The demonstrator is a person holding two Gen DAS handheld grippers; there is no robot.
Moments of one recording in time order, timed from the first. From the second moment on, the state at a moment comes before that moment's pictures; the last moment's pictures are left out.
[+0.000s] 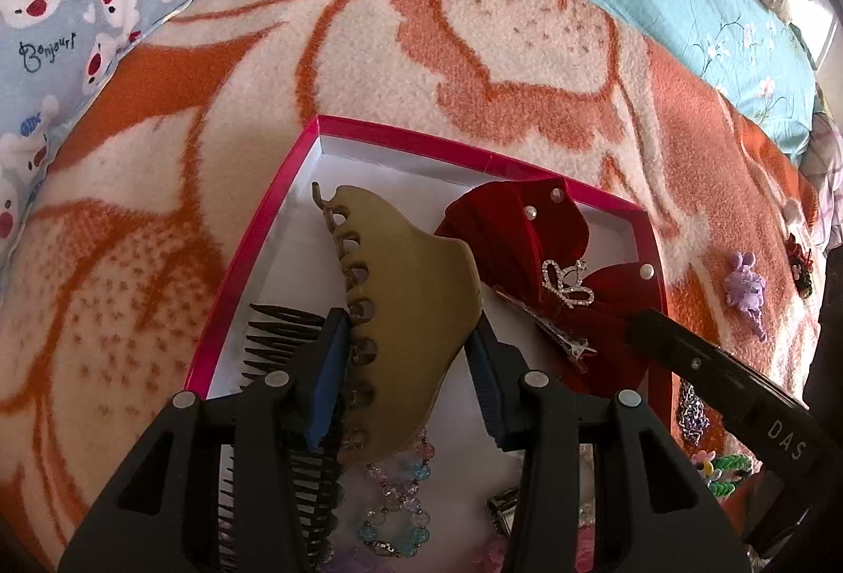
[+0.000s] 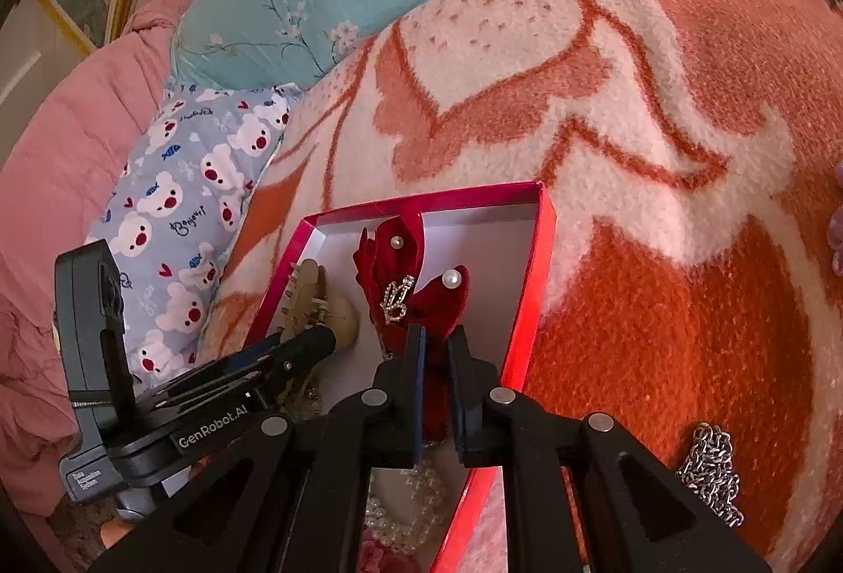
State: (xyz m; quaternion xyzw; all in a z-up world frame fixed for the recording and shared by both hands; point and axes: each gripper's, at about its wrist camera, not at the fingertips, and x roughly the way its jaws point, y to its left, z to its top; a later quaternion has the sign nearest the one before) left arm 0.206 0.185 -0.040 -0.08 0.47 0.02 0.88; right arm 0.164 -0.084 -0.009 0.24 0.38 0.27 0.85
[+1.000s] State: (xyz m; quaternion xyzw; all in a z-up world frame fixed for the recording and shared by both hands) left arm 0.174 0.179 -0.016 -0.08 0.46 0.02 0.88; right arm 0.127 -0.138 0.009 0.23 0.36 0.25 0.87
